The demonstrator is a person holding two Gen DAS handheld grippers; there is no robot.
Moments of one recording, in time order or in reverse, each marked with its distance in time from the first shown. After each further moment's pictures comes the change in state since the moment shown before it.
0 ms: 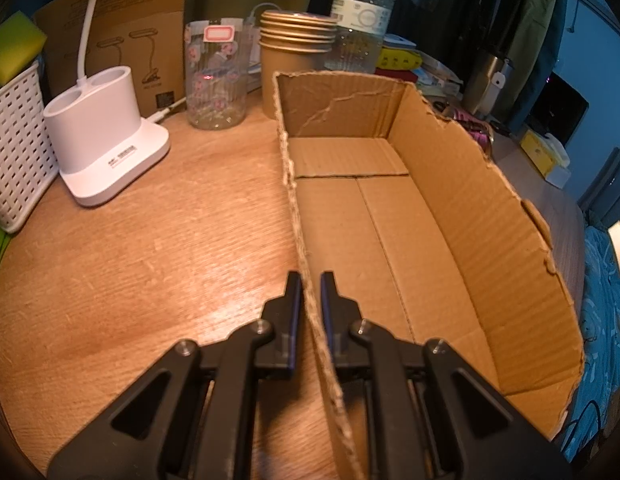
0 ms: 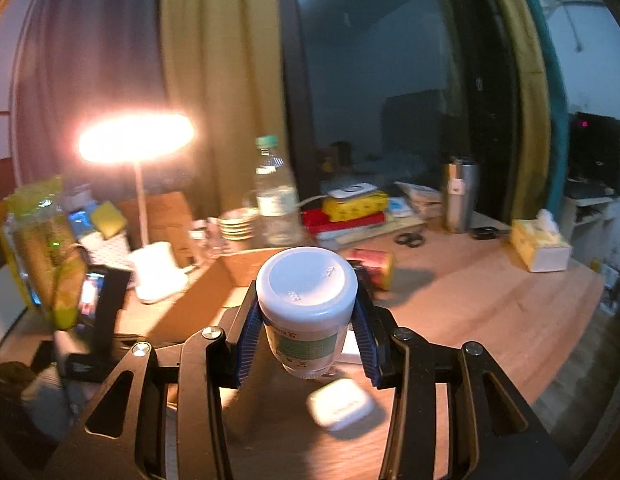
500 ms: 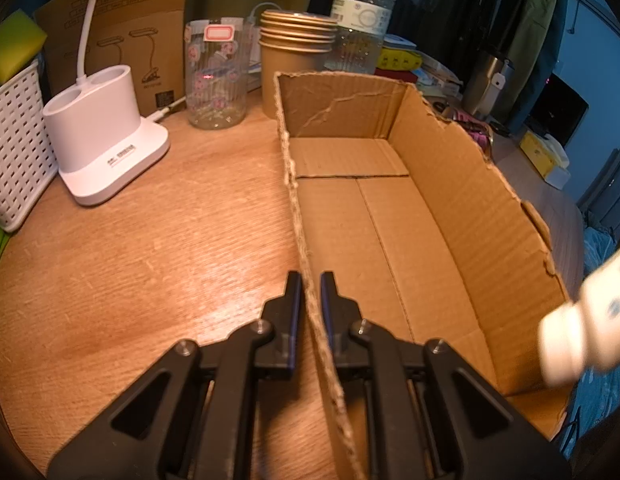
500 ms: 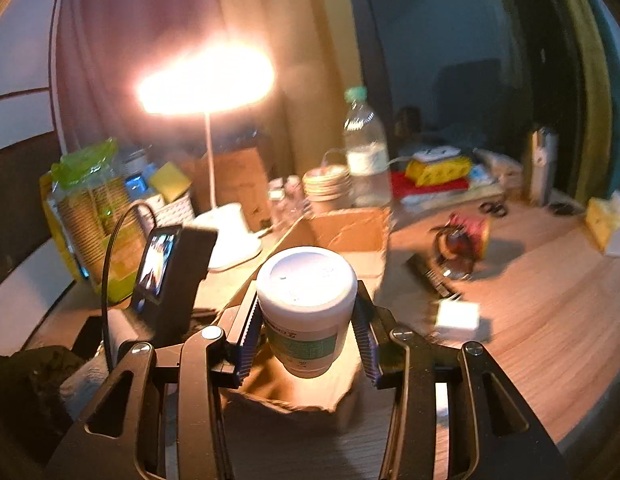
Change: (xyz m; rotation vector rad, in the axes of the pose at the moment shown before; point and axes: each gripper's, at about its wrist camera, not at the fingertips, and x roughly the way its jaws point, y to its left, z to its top) left arm 0.000 0.000 0.000 0.000 0.000 0.000; right arm 0.037 0.052 -0.020 -0.016 0.146 0.195
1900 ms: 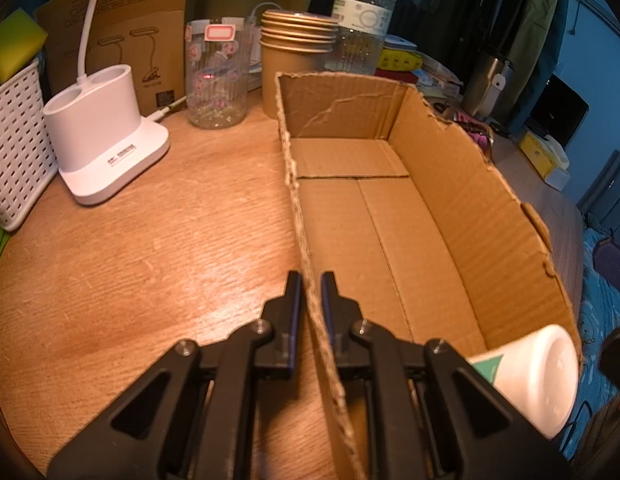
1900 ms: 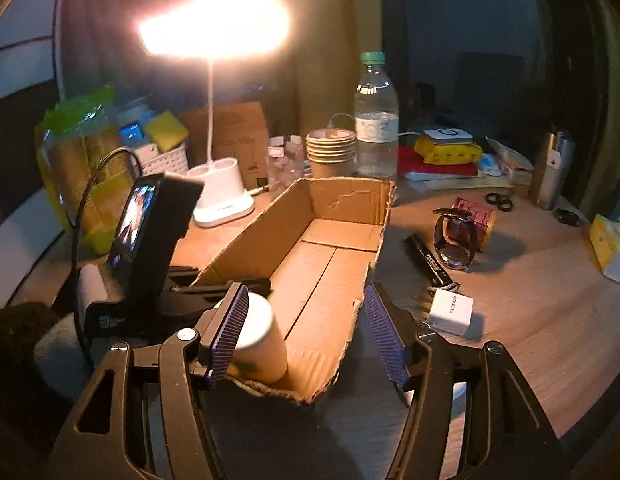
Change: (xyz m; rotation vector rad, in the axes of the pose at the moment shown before) left arm 0.001 -0.001 0.000 -0.001 0.001 -0.003; right arm 0.018 -0.004 0.002 -0.153 0.143 -0.056
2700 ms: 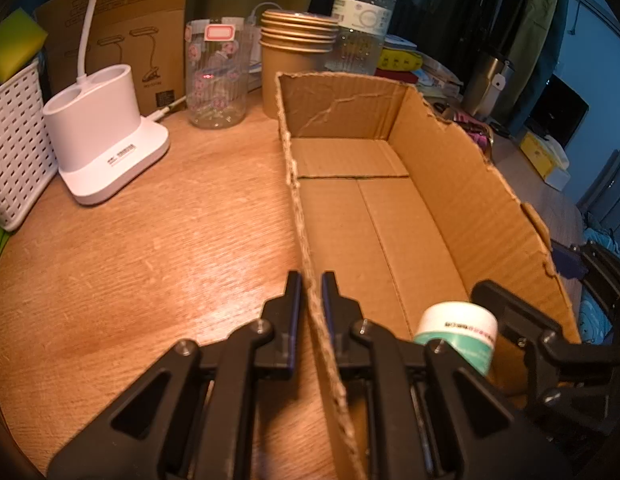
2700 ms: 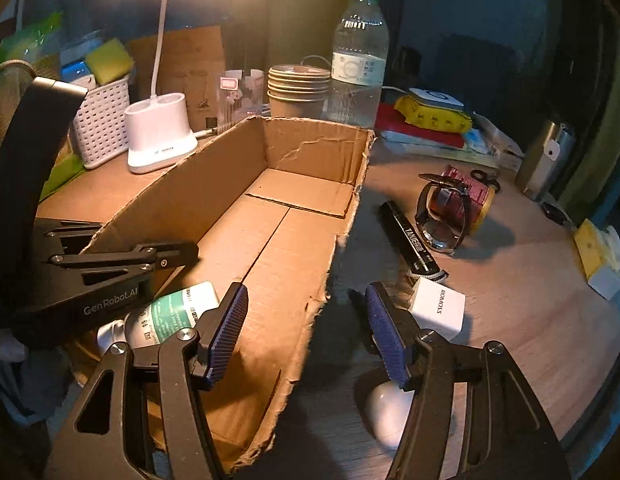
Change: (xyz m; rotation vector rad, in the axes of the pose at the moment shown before) left arm 0.000 0.000 0.000 0.000 0.000 -0.001; right arm 0.061 -0.011 -0.005 -0.043 0.143 -0.148
